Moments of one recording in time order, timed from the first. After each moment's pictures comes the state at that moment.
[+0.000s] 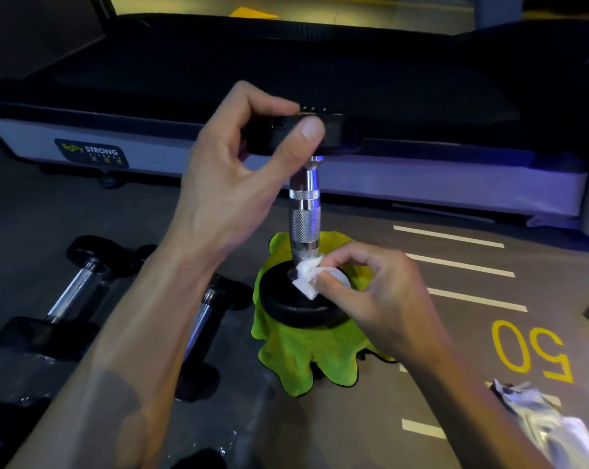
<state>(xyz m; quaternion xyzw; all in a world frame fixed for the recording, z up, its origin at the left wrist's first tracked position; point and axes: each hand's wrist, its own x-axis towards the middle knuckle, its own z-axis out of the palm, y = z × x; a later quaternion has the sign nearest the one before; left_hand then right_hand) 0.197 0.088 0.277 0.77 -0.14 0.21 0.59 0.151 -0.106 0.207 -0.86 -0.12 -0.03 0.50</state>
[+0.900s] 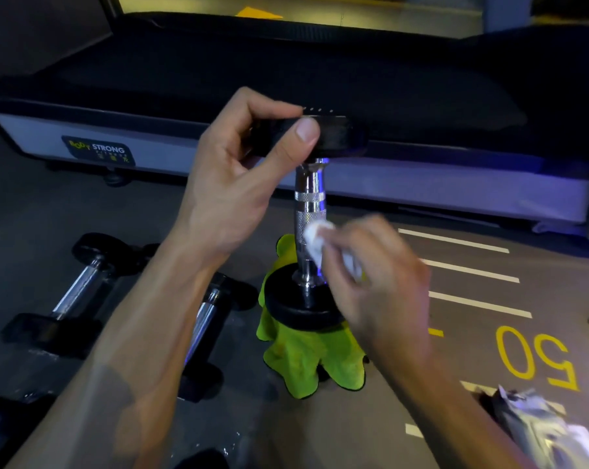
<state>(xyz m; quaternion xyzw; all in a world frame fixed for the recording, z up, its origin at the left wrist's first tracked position) 0.199 0.100 0.272 0.72 -0.16 0.20 0.64 0.152 -0.075 0.208 -0.85 -0.19 -0.33 0.35</state>
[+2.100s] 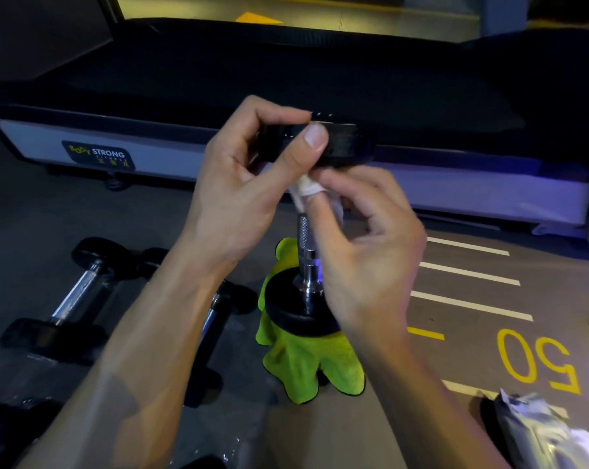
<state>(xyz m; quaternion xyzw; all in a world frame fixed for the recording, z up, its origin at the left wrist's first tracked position) 0.198 0.094 0.272 0.72 -0.16 0.19 0.65 0.168 -0.040 0.238 -0.72 -0.11 -0.32 0.61</state>
